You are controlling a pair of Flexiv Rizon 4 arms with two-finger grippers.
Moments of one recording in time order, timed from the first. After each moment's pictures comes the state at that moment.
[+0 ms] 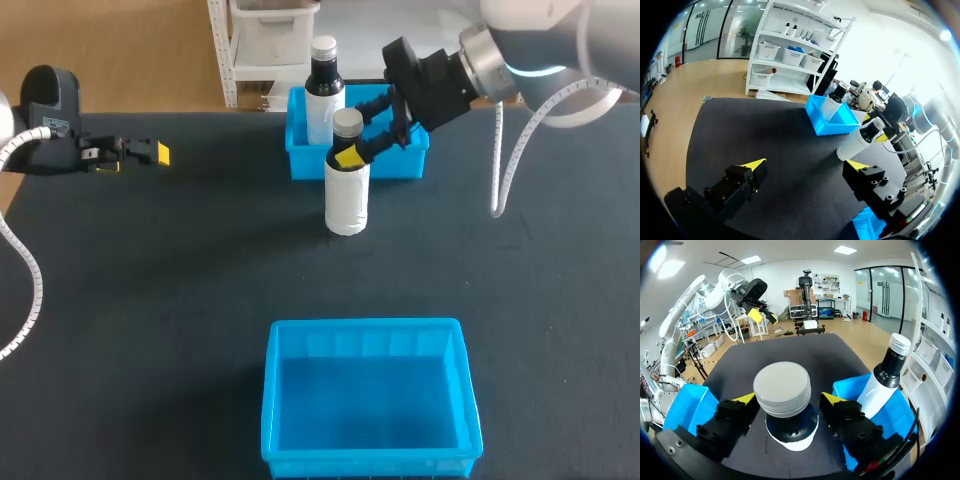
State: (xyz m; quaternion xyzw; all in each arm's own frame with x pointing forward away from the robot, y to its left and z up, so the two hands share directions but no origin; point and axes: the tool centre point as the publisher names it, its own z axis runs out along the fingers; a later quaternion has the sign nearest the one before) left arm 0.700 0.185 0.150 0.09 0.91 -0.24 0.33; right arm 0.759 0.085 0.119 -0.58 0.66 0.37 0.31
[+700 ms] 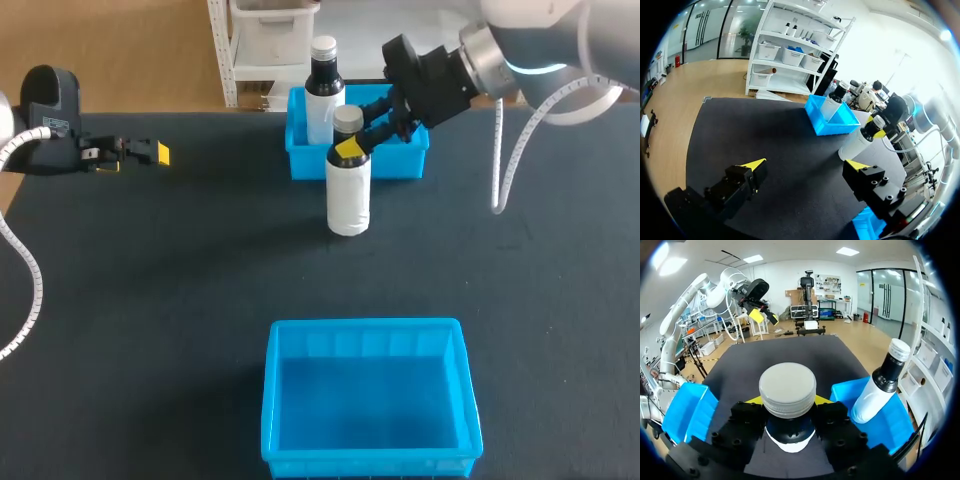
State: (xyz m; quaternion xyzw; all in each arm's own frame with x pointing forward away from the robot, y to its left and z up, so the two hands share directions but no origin) left arm 0.700 0.185 0.150 0.09 0.91 -0.24 0.33; right arm 0.760 0.084 0.126 -0.59 0.65 0.36 0.31
